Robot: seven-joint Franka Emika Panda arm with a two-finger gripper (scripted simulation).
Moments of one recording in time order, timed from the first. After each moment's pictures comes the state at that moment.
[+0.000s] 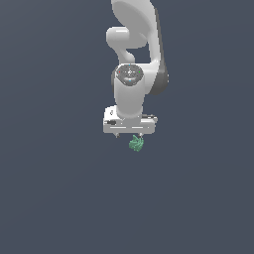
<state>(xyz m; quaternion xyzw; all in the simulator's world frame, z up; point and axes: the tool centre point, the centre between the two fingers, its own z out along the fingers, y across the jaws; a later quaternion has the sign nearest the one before) -0.013 0.008 0.152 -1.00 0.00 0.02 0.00</state>
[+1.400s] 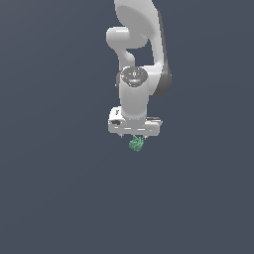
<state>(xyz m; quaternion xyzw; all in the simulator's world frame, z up) -0.012 0.028 0.143 -1.00 0.06 0.00 0.01</state>
